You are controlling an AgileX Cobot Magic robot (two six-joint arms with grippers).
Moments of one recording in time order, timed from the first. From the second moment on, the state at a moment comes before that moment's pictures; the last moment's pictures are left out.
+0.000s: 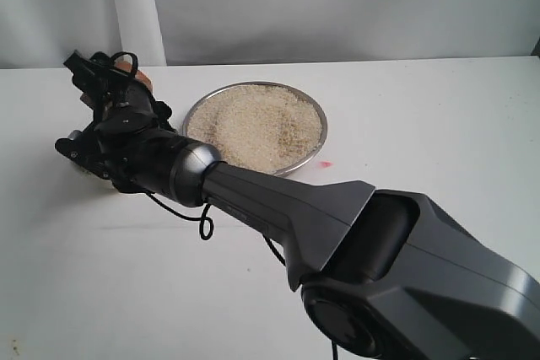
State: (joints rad) left arm 0.03 0.00 0.00 0.07 0.26 -0.27; right arm 0.94 2.73 -2.45 -1.40 0.57 -0.63
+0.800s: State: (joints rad) left arm 0.03 0.00 0.00 0.07 0.26 -0.27; right arm 0.94 2.69 -2.42 -1.49 0.56 -0.65
